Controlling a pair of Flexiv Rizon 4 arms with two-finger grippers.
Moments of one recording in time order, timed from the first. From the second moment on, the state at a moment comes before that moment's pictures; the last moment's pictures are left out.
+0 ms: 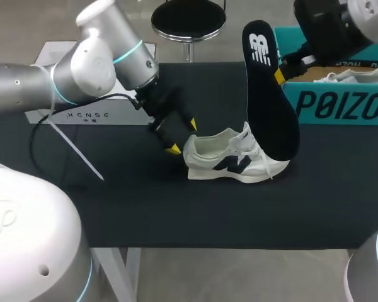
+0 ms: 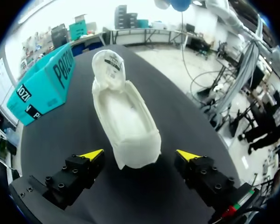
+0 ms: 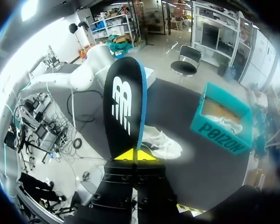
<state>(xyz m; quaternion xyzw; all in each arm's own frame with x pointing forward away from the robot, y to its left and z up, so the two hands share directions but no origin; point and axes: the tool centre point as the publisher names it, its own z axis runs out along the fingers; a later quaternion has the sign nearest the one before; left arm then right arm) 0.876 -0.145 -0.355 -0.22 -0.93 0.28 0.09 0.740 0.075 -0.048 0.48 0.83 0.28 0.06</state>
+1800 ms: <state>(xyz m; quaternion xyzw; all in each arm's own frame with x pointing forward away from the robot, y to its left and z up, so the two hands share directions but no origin) 0.900 -0.149 -0.283 -0.22 -0.94 0.25 0.03 0.740 0.075 -0.048 0.48 0.83 0.28 0.06</state>
